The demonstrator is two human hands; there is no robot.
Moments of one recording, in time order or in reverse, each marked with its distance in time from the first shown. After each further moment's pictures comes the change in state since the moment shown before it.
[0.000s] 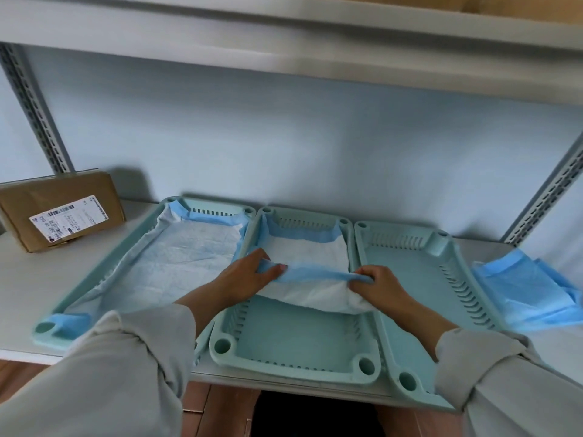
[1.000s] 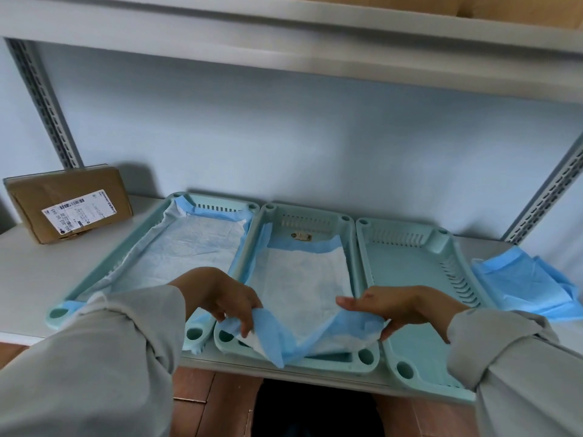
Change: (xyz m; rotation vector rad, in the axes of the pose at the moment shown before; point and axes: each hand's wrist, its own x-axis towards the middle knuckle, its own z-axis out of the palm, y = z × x) left_hand -0.032 0.006 -0.017 0.132 -0.823 -0.285; right_hand -0.022 -0.014 -0.021 -0.191 -0.696 0.431
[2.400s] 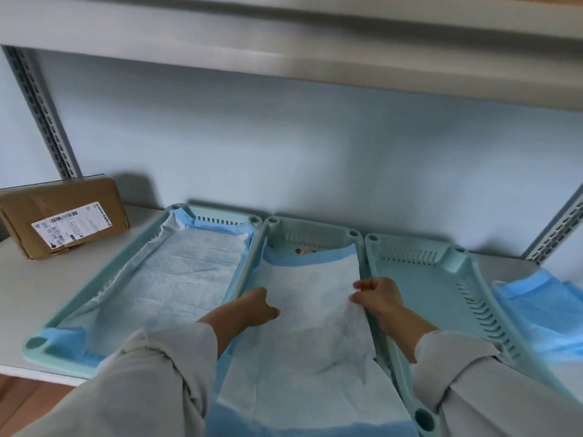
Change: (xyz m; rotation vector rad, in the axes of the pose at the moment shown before) left_hand 0.069 0.012 -0.014 -0.126 0.579 -0.045; right_hand 0.093 -0.014 -0.013 0.462 0.758 -0.106
